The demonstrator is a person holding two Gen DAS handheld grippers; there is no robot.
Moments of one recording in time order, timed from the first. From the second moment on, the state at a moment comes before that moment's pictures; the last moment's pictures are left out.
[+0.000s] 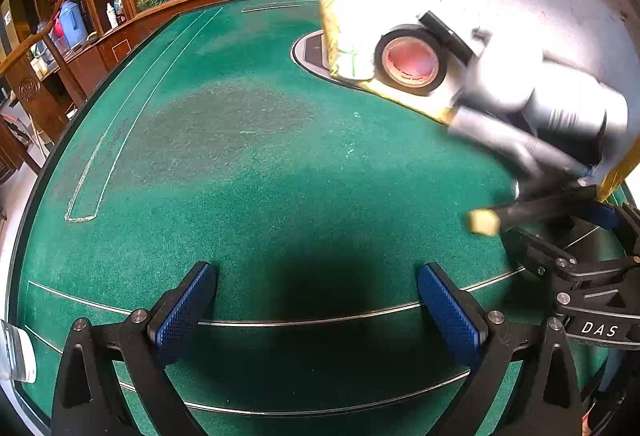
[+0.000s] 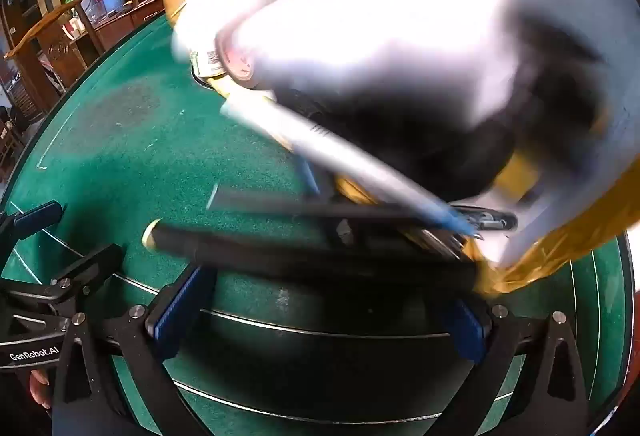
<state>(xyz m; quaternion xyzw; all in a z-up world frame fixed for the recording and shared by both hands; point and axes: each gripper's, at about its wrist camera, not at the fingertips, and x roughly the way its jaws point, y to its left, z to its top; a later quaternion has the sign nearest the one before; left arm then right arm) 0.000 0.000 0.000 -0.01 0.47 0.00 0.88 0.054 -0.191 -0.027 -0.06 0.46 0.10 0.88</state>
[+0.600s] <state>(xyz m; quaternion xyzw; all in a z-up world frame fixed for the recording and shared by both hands) 0.001 0.002 -0.001 -0.01 0.47 0.01 0.88 0.052 -0.182 -0.022 -0.07 0.46 0.10 0.88</state>
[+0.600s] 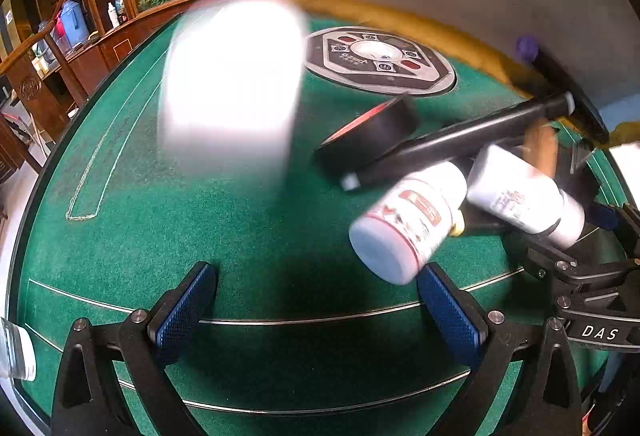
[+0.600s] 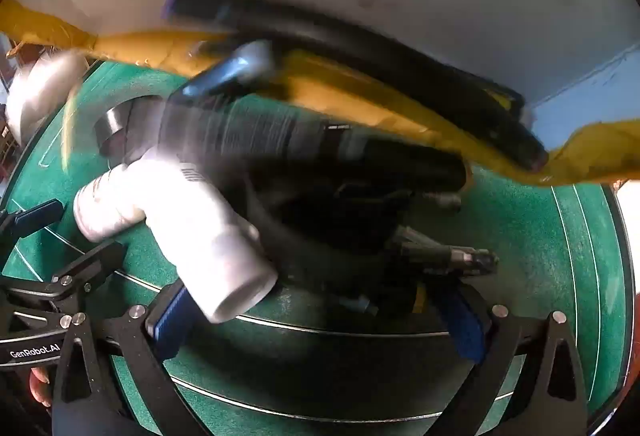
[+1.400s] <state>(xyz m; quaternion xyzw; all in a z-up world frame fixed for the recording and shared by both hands) 0.001 0.004 0.000 -0.01 0.47 0.01 0.88 0.051 -0.179 -0.021 -0.07 0.46 0.10 0.88</state>
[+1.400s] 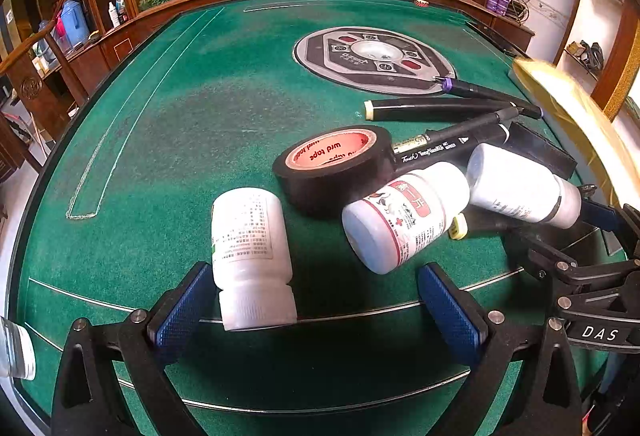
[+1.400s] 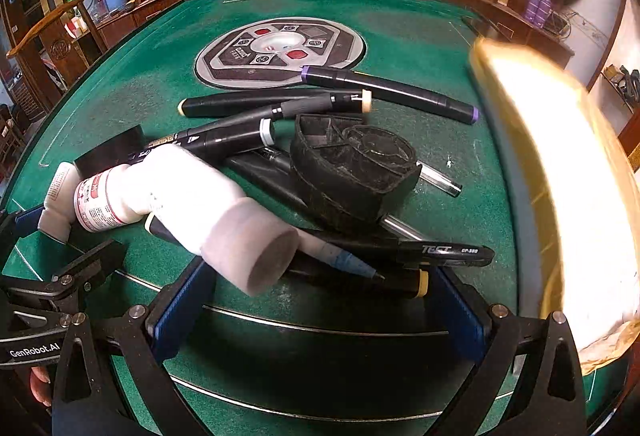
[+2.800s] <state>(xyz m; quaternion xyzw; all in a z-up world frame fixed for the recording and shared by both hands) 0.001 -0.001 -0.002 -0.03 0.47 0.04 0.88 0.065 -0.182 -0.019 -0.10 0.47 0.17 0.86</state>
